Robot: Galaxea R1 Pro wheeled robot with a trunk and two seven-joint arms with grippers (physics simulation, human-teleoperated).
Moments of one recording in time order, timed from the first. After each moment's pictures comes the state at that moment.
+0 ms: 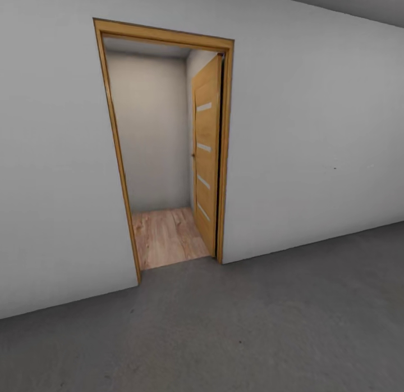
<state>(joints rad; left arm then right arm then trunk) -0.20 0.01 0.00 -0.01 0.28 -0.07 0.09 -0.15 -0.04 0.24 0.03 -0.16 -0.19 -0.01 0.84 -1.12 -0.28</state>
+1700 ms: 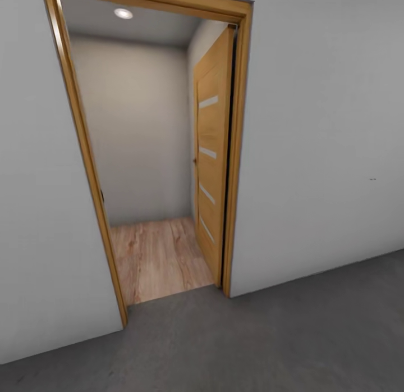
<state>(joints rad) -0.20 0.01 0.00 -0.01 0.28 -0.07 0.09 -0.15 -0.04 0.24 0.03 -0.18 -0.19 -0.01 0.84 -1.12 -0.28</state>
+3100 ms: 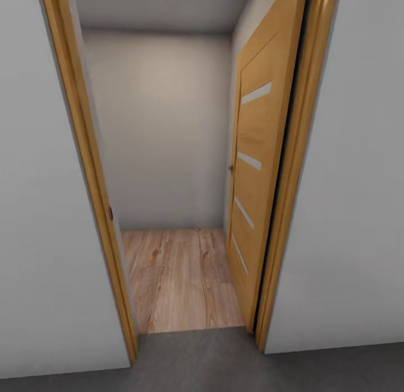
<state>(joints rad) -0.20 0.01 0.00 -0.01 0.28 -0.06 0.09 -0.15 -0.04 0.24 0.03 -0.17 -0.19 -0.01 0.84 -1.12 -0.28</state>
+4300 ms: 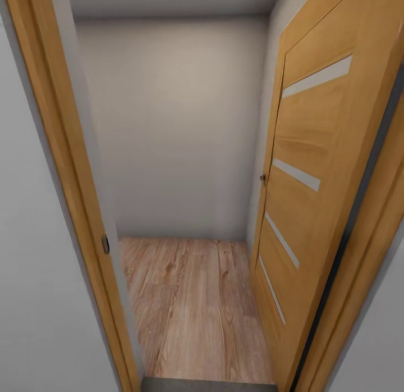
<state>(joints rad) -0.20 0.01 0.00 -0.01 0.28 -0.06 0.09 -0.15 -0.04 0.24 0.03 -0.17 -0.19 -0.01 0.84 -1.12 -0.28</state>
